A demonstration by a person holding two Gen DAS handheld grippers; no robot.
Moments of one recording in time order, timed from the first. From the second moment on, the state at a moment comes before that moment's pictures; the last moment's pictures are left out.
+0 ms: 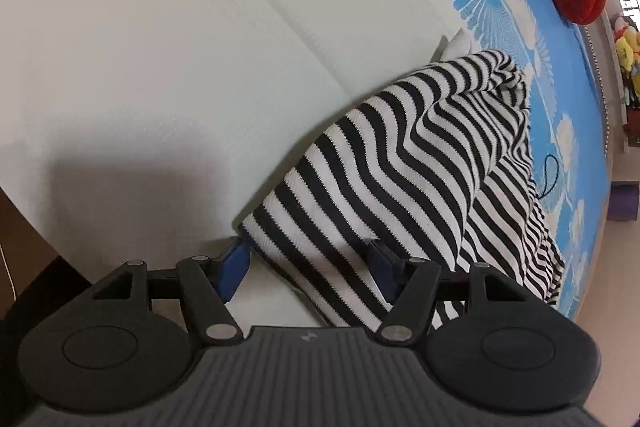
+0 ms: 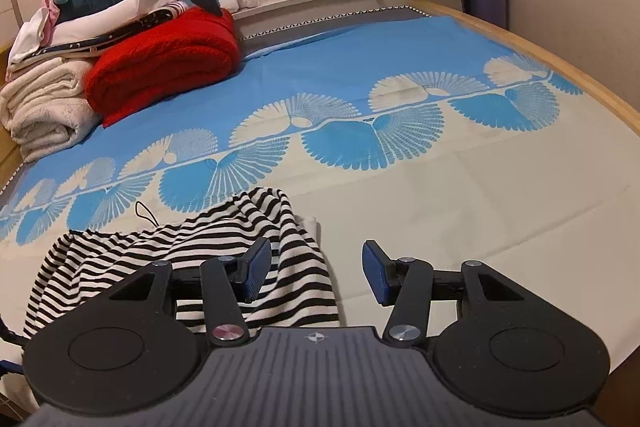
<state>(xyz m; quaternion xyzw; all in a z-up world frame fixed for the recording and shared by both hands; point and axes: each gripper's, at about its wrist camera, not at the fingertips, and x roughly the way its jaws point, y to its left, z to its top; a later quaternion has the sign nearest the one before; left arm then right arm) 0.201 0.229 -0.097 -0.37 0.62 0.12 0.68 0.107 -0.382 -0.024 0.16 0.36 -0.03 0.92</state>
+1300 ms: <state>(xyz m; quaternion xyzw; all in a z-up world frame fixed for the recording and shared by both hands) 0.212 0.210 -0.007 -0.28 0.53 0.05 0.80 0.129 -0.373 -0.024 0.18 0.36 -0.06 0.91</state>
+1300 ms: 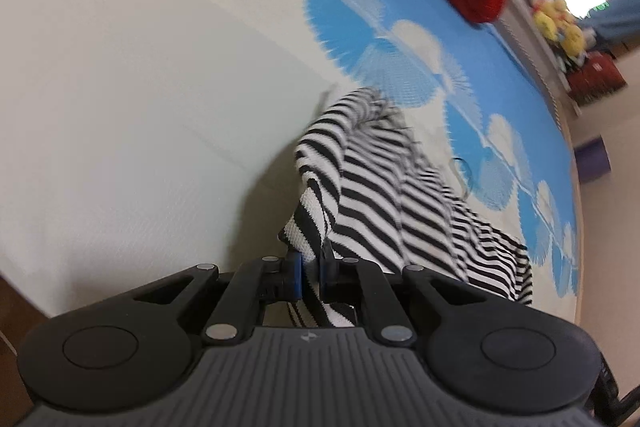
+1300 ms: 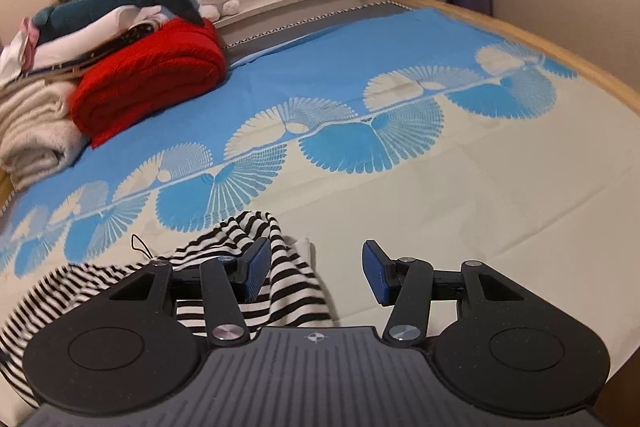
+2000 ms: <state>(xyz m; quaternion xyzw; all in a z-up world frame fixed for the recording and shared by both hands) 0.221 -0.197 -0.003 -0.06 0.52 -0.36 0.77 0.101 -0.440 -0.032 0.24 0.35 -0.10 0.90</state>
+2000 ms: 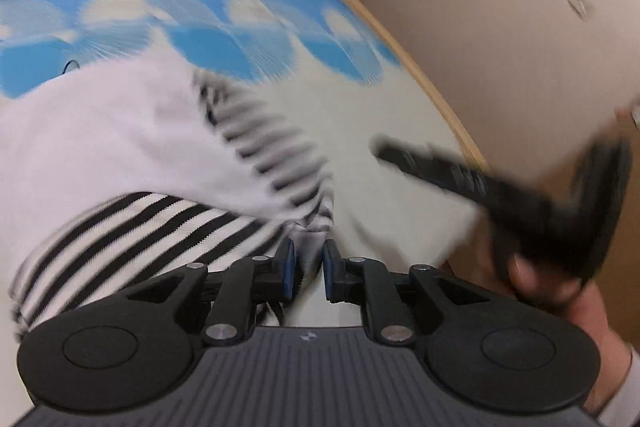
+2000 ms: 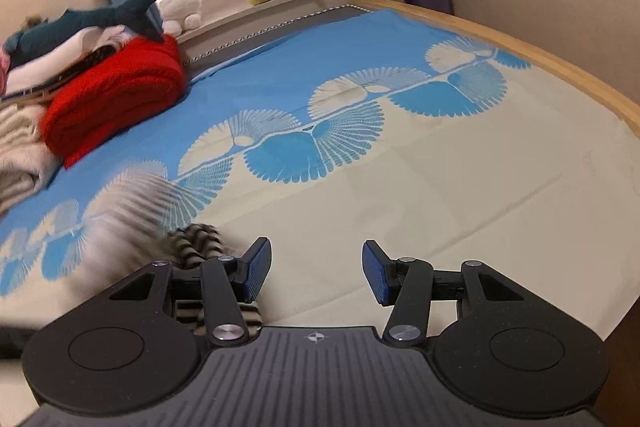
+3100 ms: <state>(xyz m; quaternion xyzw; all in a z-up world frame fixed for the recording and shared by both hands) 0.236 -0.066 -0.004 -0.06 0.53 -0.22 0.81 0.059 -0.442 -0.036 0.31 0.42 0.16 0.84</state>
